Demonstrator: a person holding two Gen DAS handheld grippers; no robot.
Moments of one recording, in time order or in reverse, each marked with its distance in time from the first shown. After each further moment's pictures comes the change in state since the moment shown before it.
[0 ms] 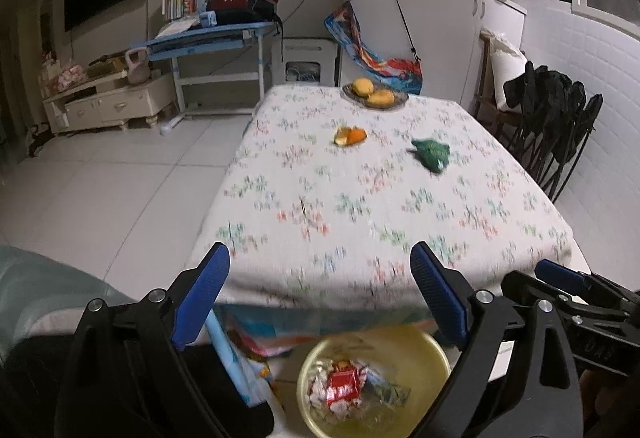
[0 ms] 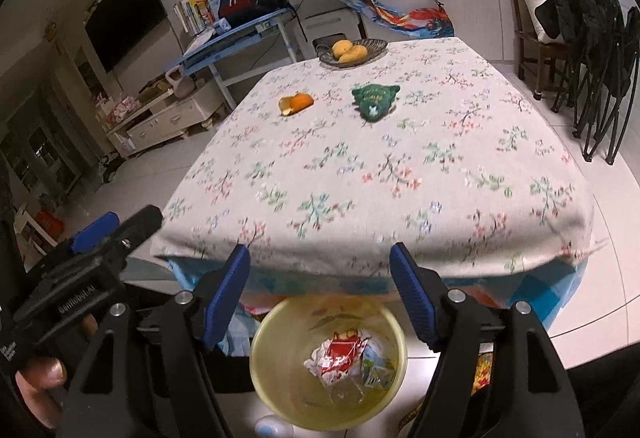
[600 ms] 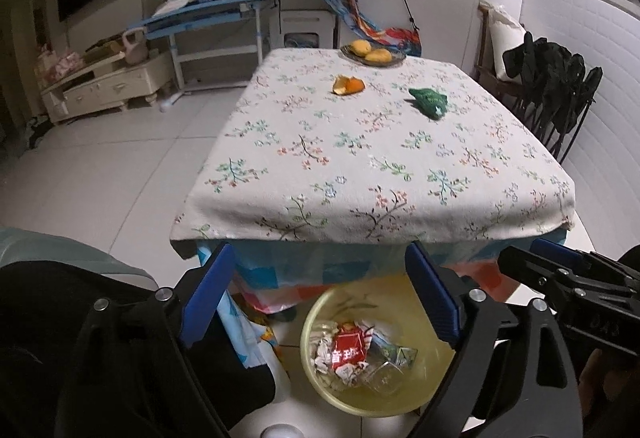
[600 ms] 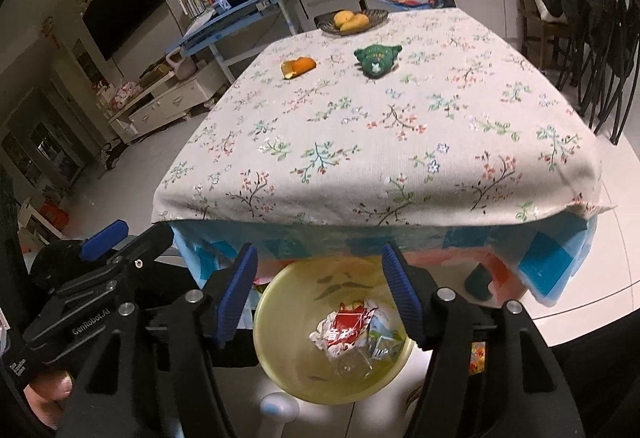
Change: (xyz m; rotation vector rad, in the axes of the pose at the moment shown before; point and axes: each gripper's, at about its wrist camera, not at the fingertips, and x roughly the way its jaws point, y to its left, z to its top) left arm -0.008 -0.002 -0.048 0.020 0.097 0.010; right arm -0.003 0.004 -0.038 0.011 0.071 0.019
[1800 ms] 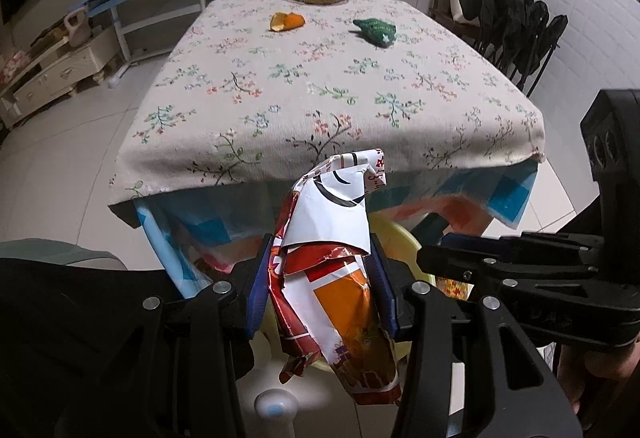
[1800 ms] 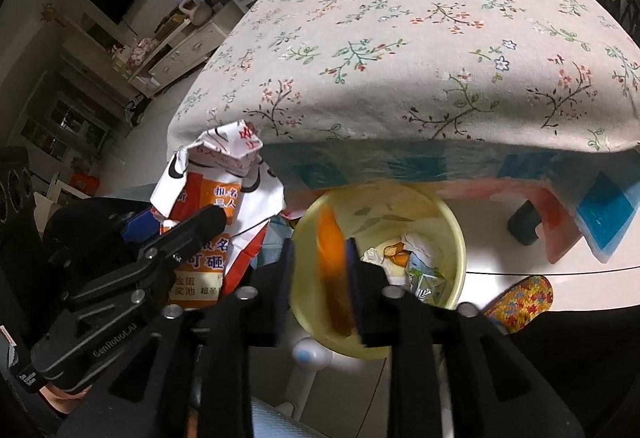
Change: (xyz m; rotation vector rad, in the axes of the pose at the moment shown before) left arm 0.025 -0.022 -0.022 0.113 0.211 -0.162; right arm 0.041 0.001 -0.019 0.045 0.271 0.133
